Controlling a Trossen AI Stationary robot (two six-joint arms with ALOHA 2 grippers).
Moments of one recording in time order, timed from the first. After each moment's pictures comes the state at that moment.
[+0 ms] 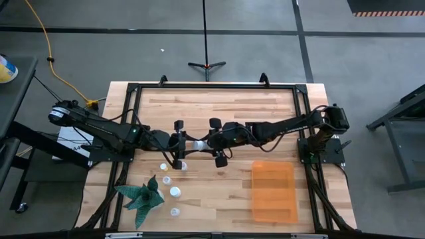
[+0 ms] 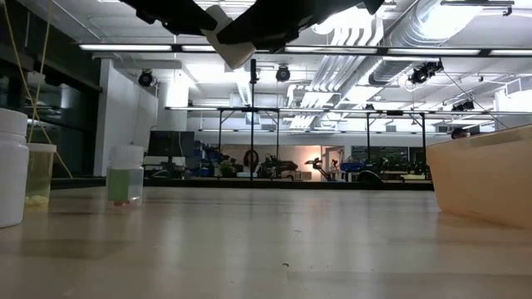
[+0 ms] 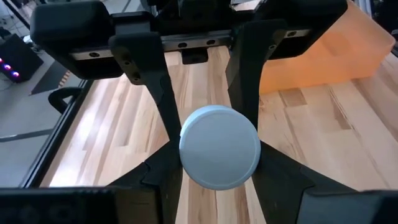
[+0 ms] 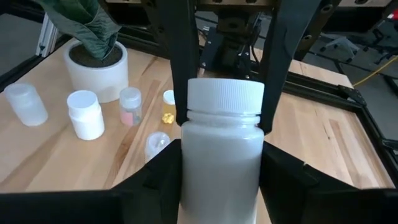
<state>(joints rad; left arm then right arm) -0.27 1.14 0.80 -0.11 -0.36 0.12 0.09 1.72 1.22 0.09 0.04 -0.21</state>
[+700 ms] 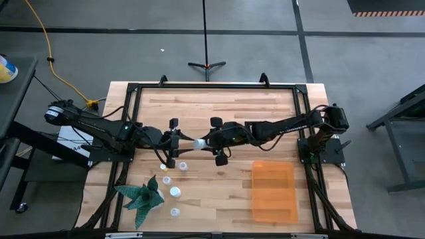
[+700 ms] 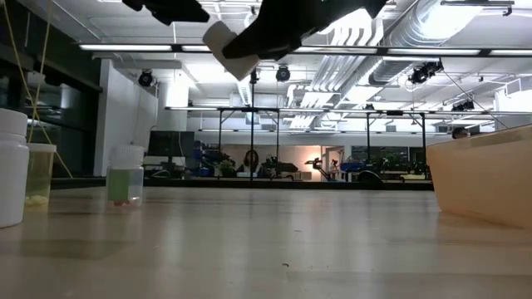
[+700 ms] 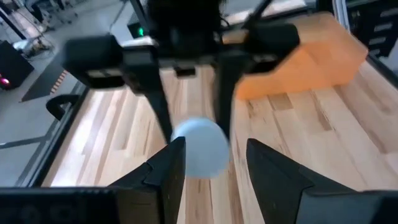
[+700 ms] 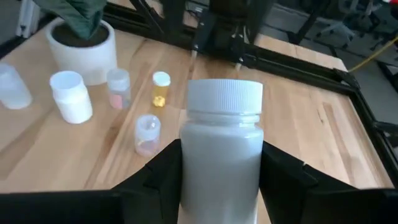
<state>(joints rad) -0.27 1.05 0.80 -0.19 -0.33 0.12 0.08 1.71 1.21 0.03 0.06 -0.22</state>
